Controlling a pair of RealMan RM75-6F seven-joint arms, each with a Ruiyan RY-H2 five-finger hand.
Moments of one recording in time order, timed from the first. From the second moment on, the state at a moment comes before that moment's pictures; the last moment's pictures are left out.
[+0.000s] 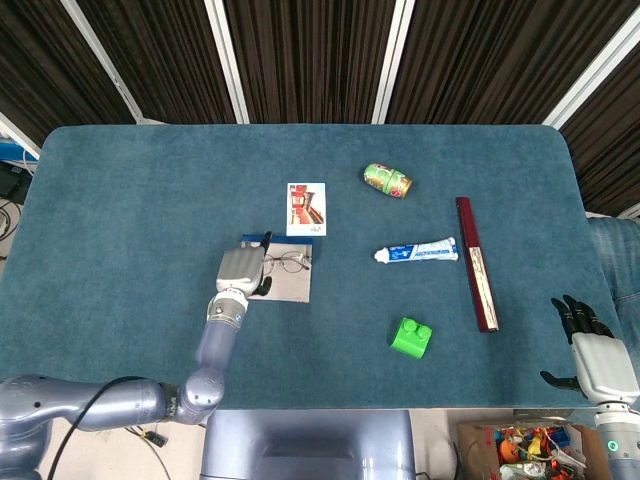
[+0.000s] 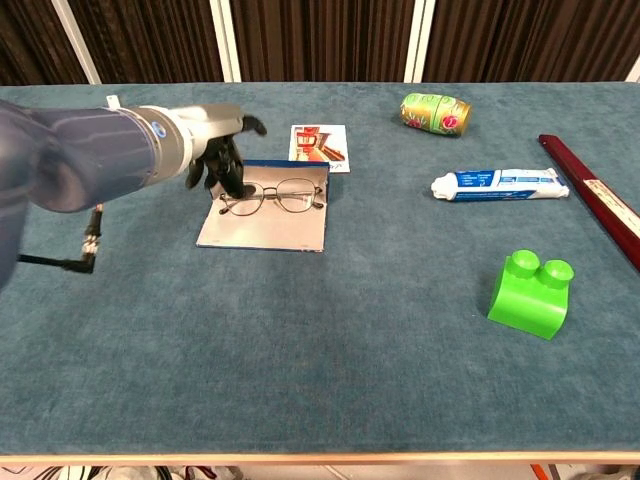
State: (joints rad) left arm -0.95 -1.75 -0.48 -1.58 0.28 1.12 0.93; right arm 0.11 -1.05 0.05 -1.73 -1.29 1.30 -0.15
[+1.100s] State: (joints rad) left arm -0.99 -1.74 -0.29 -1.58 0.30 1.10 0.81; right arm 0.11 -1.05 0.06 -1.74 -1.28 1.31 -0.15
